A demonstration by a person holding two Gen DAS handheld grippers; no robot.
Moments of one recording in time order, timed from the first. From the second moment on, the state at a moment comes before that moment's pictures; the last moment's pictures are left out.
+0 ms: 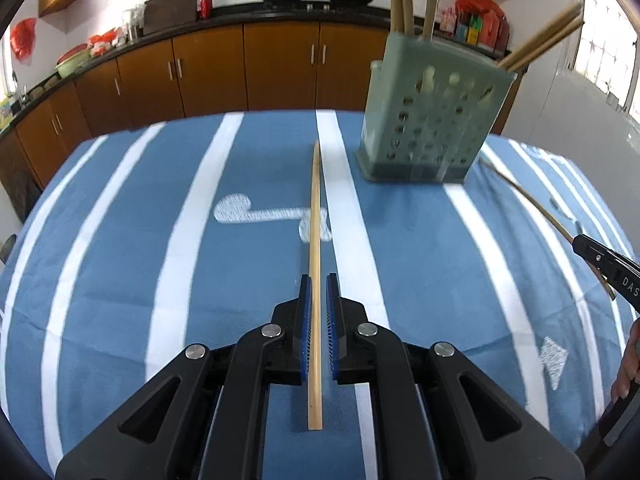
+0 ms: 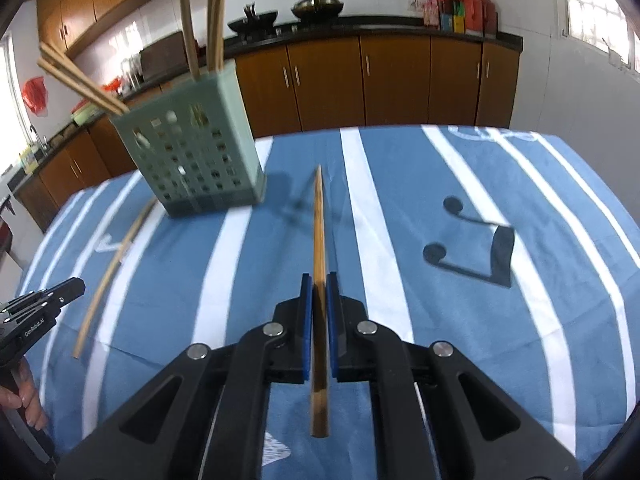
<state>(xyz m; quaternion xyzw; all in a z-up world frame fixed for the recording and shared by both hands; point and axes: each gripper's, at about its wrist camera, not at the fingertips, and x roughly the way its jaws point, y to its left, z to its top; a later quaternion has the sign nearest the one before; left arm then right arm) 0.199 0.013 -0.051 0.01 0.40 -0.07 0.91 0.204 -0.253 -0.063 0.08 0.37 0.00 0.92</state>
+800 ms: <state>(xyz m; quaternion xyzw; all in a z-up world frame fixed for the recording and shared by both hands) 0.181 0.033 0.046 -0.04 0.28 -0.09 0.96 0.177 -0.262 0.033 0.11 0.22 0.02 0.97</state>
